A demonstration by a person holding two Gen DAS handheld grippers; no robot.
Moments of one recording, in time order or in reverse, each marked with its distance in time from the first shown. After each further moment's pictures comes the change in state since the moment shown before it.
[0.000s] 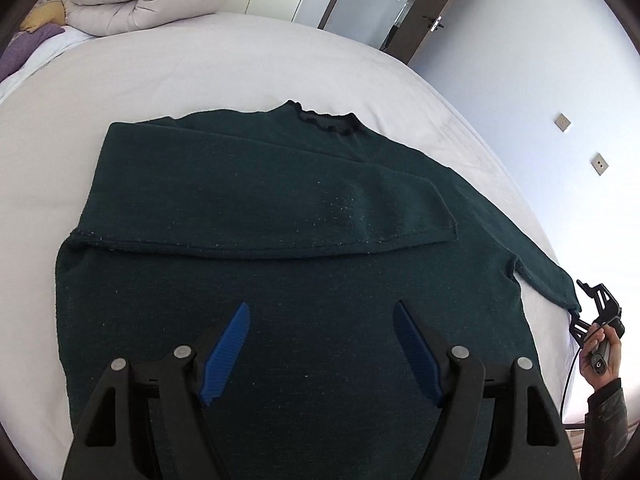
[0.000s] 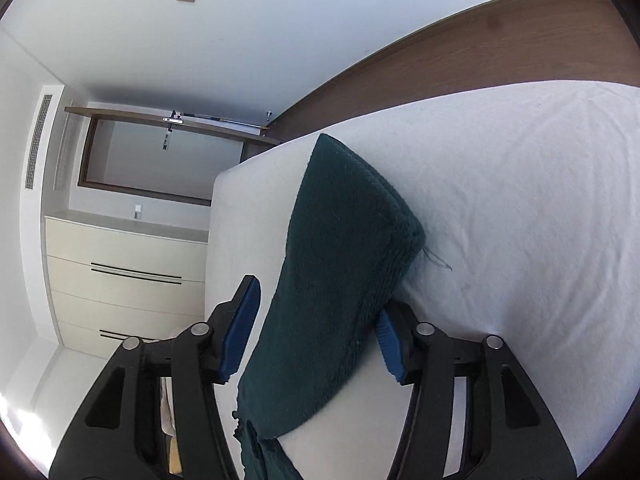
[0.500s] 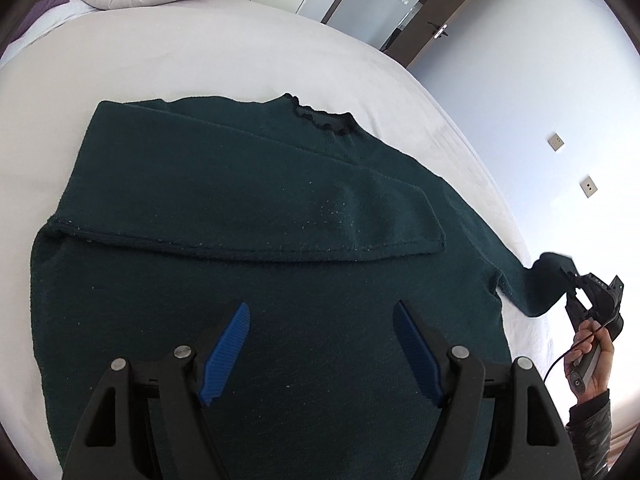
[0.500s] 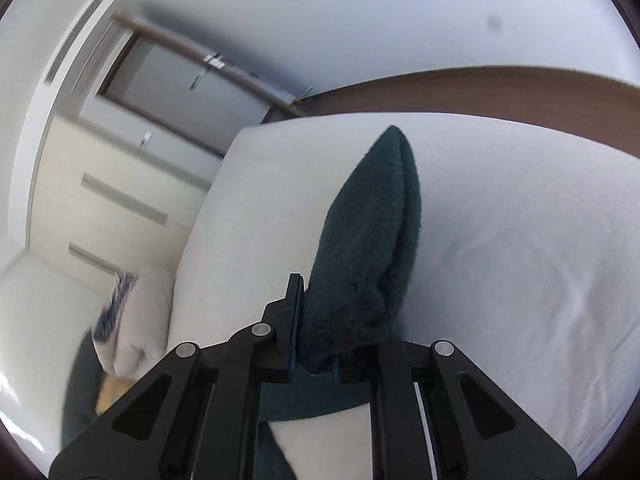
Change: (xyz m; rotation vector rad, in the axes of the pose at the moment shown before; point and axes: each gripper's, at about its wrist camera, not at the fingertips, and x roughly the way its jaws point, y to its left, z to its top) left arm 0.005 0.009 0.011 -0.090 0.022 -0.094; right arm 0.056 0.118 -0.092 -0.406 0.067 -0.040
